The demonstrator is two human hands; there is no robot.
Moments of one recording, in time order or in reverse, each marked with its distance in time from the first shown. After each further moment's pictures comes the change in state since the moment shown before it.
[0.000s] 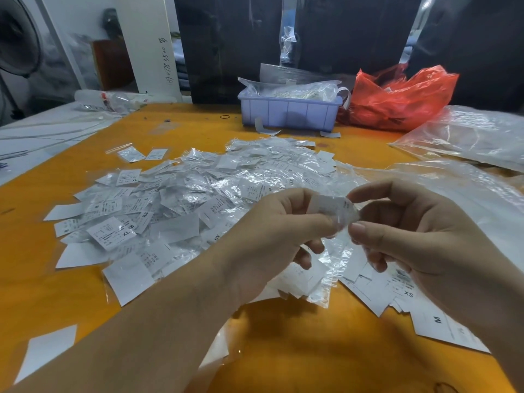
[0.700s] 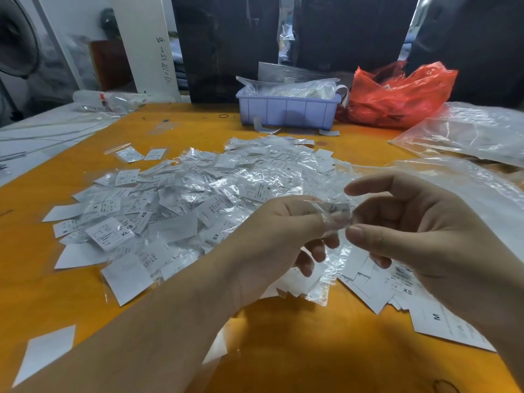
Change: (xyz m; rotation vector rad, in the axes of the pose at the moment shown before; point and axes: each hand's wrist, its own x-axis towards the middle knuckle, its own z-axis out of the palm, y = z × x) left_hand -0.002 0.001 0.005 0.034 -0.089 0.002; right_hand -0.002 -0.002 -0.002 -0.082 -0.023 -0.041
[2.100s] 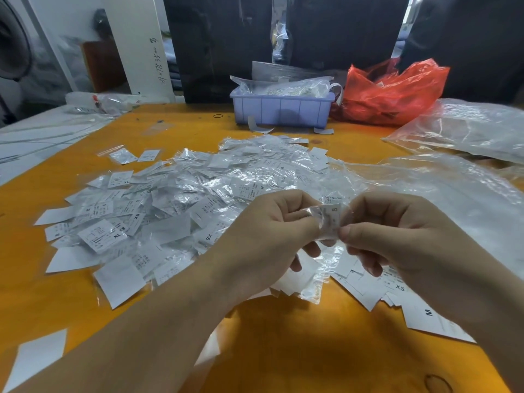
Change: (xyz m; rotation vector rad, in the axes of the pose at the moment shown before) left_hand 0.000 -0.004 -0.001 0.169 0.105 0.058; right_hand 0.002 0.004 0.004 -0.097 0.010 0.123
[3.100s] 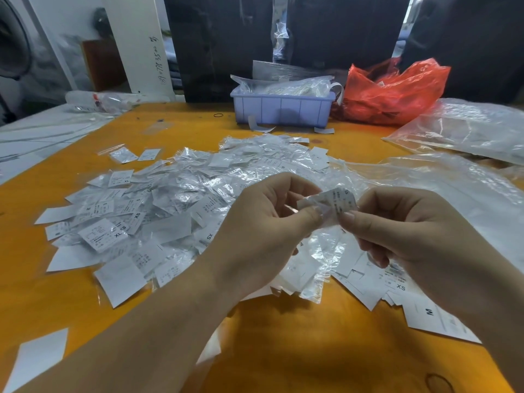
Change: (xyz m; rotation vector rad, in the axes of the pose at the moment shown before) left_hand 0.000 -0.005 -0.002 0.077 0.203 0.164; right_hand 0.003 0.002 -0.003 0.010 0.061 -0.027
